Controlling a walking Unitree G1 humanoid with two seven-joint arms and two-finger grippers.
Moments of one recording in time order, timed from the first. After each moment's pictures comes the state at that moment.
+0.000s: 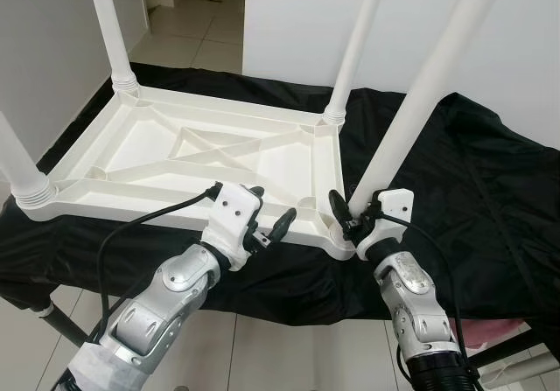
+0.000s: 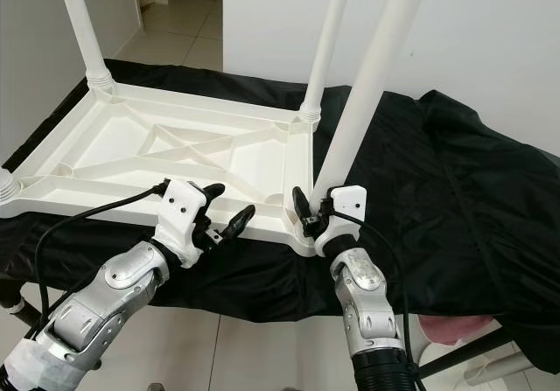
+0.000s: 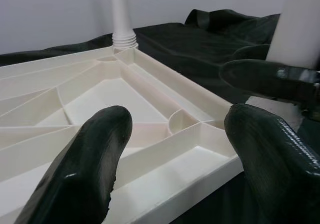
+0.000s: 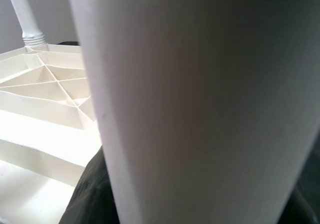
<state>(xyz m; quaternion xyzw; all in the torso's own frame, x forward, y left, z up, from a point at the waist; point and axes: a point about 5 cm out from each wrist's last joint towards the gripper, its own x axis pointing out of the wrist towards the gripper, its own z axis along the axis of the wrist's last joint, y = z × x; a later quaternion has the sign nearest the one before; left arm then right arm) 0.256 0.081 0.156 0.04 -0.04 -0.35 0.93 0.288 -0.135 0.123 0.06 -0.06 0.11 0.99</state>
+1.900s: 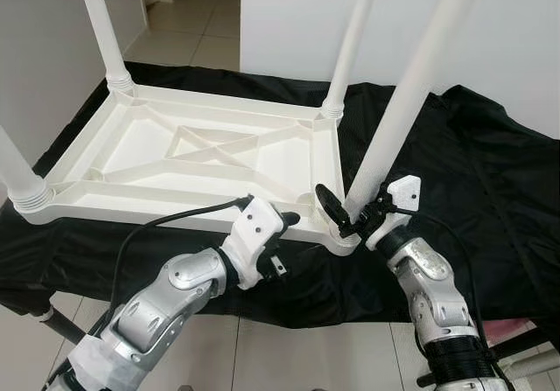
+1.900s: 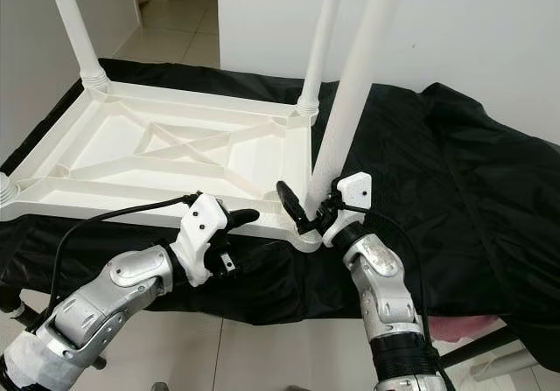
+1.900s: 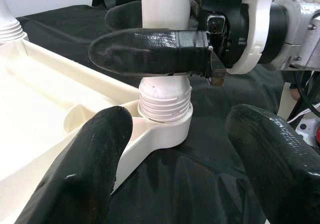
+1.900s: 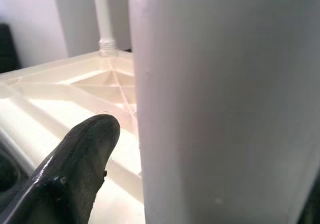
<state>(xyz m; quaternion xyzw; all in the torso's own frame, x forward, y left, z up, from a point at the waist) 0.242 0.063 0.154 0.06 0.00 -0.53 0.85 0.297 -0.149 0.141 0.02 -0.09 0.30 0.95</state>
